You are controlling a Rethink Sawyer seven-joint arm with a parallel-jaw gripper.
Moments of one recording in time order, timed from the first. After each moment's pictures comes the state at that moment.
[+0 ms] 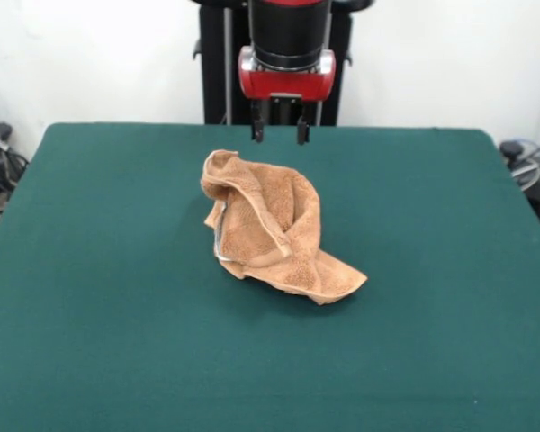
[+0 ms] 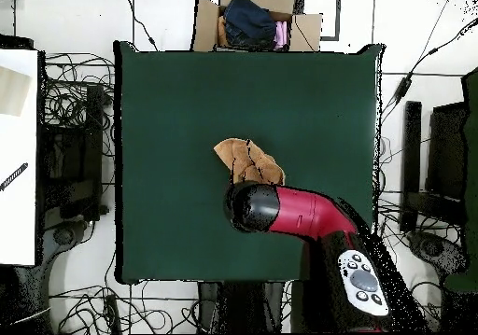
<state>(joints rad) -0.37 -0.76 0.09 1.91 -0.15 0.53 1.57</state>
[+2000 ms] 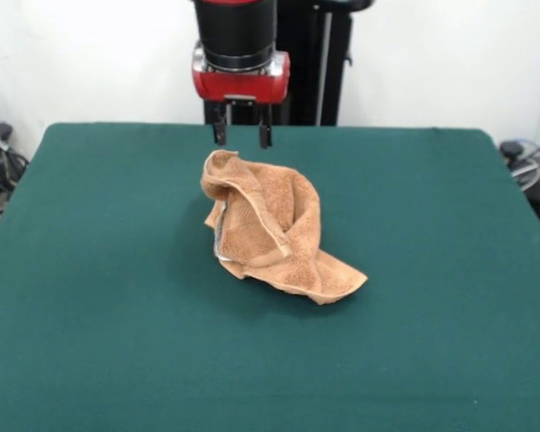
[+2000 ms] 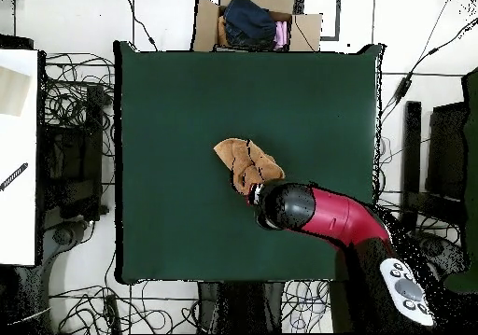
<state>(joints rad) -0.53 -0.76 0.16 1.91 -0.15 0.53 1.57</state>
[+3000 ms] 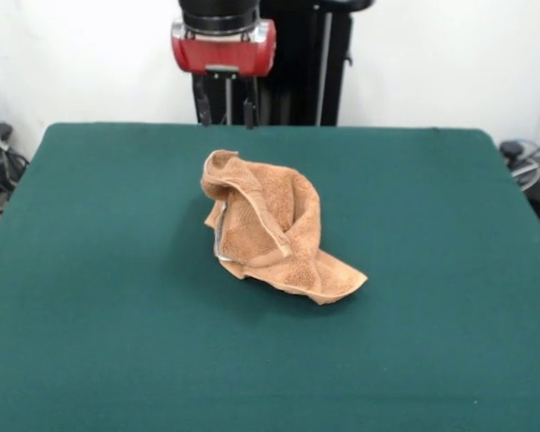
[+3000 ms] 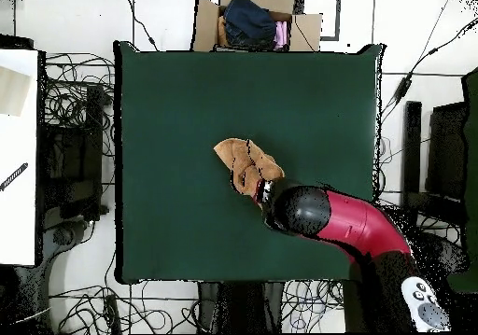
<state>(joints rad) -0.59 -0.87 0.22 1.95 -0.15 0.54 1.57</state>
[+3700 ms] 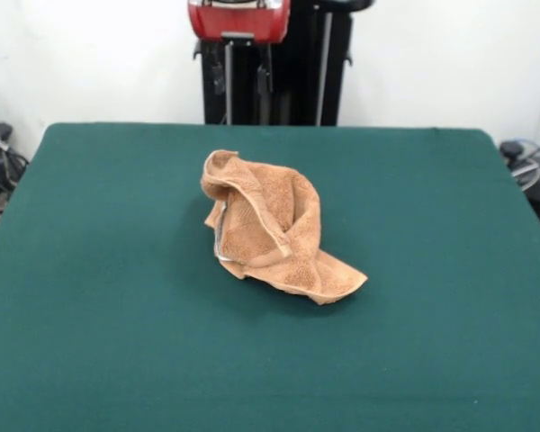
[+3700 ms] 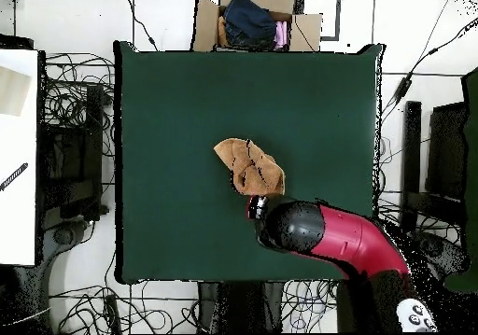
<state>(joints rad) -0.59 -0.95 0.22 2.03 -0.15 0.59 1.57</state>
